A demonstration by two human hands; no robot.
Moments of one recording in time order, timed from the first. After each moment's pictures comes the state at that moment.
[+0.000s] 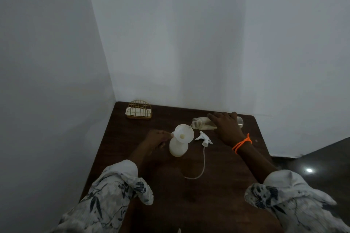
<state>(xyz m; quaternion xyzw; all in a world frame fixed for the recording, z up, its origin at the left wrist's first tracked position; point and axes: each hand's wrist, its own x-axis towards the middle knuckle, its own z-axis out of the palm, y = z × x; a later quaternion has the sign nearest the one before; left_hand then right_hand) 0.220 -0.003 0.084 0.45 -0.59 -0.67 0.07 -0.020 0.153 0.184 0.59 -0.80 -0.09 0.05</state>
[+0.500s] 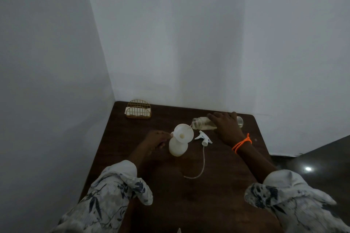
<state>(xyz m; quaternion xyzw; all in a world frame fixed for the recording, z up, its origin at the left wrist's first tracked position) 0.222 -0.002 0.082 0.45 -0.58 -0.68 0.05 -0.019 0.155 0.183 0.59 -0.80 -0.09 0.06</state>
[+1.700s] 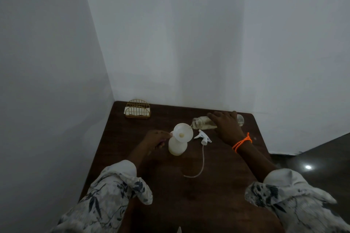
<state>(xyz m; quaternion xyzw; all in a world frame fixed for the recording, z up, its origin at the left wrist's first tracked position) 0.220 -0.001 0.087 0.46 -0.59 -0.67 0.05 -0.025 0.157 0.180 0.58 -0.80 -0.09 0.07</state>
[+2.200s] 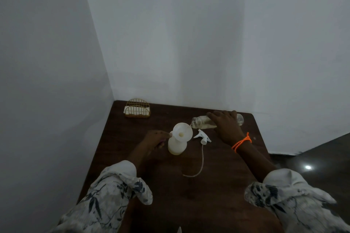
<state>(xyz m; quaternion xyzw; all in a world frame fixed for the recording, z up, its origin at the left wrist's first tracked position) 0.223 0.004 0.089 0.46 -0.57 -0.68 0.05 -0.024 0.158 0.179 0.58 -0.80 -0.08 0.07</state>
